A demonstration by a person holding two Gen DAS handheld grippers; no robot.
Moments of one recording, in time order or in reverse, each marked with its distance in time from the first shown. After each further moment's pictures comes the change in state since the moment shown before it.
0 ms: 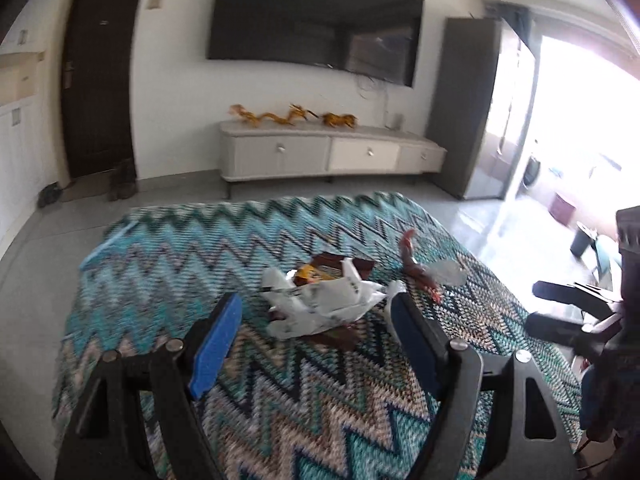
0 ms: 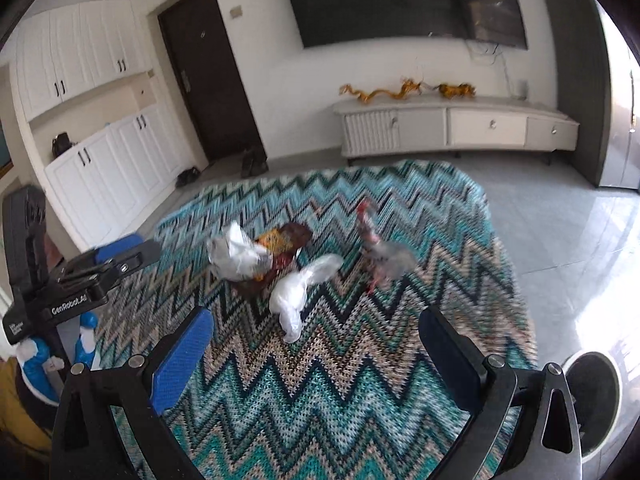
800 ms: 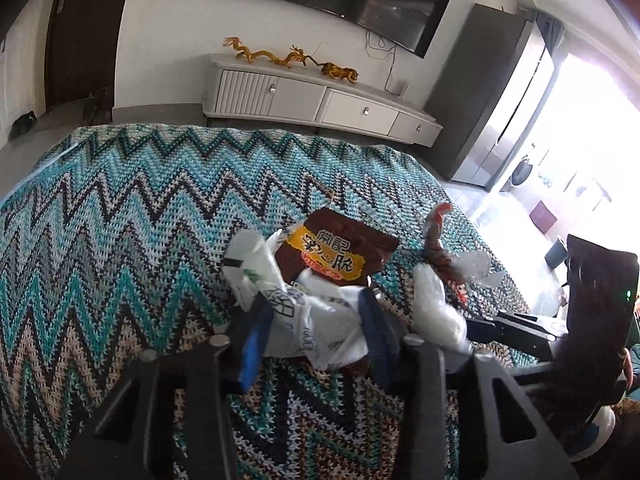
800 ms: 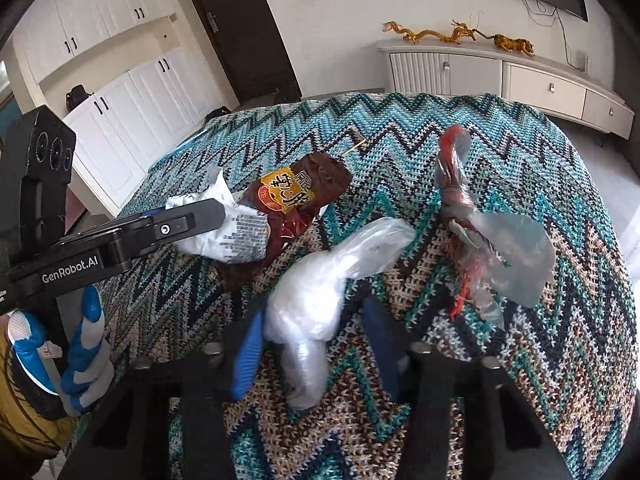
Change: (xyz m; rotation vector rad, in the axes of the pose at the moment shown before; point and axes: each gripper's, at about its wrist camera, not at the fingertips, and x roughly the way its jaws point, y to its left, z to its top) left arm 0.096 0.027 -0.007 -0.168 0.174 -0.113; right arm 0.120 0.001 -0.001 -0.062 0.210 0.125
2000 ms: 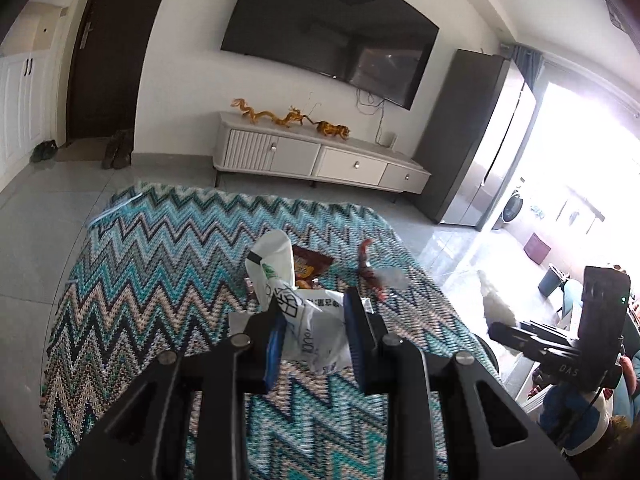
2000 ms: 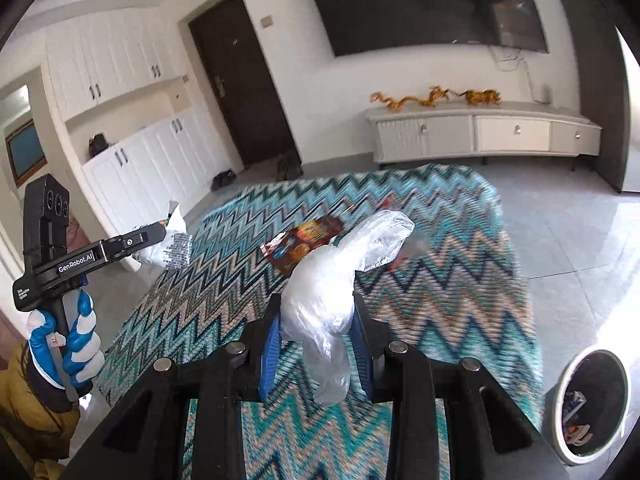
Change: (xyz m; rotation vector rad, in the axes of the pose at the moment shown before) left arm -0.180 -0.052 -0.041 0.008 -0.201 0.013; right arm -0.187 0.026 -0.059 0.037 -0.264 -0.019
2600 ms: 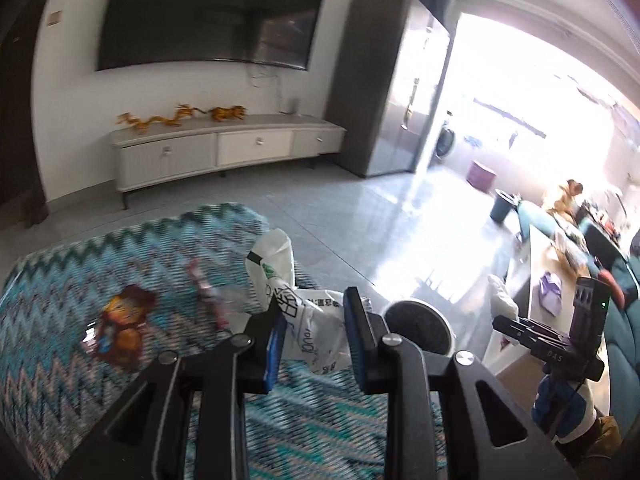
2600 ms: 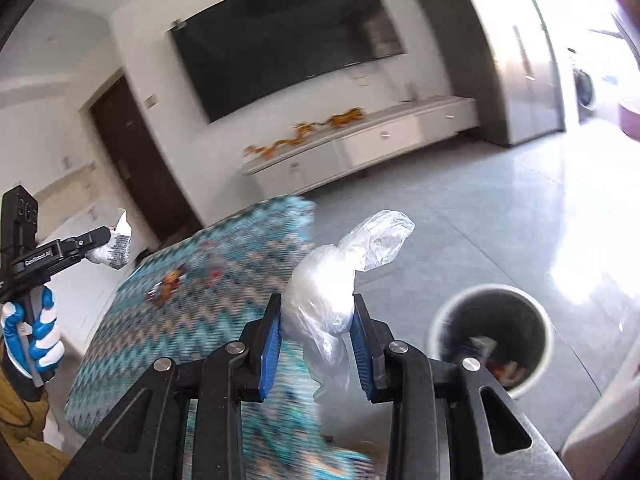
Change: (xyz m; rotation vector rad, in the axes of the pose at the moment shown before) left arm 0.082 -0.211 0.025 0.290 0.132 -0.214; right arm -0.154 -0.166 -0.073 0.307 -0.182 -0.280
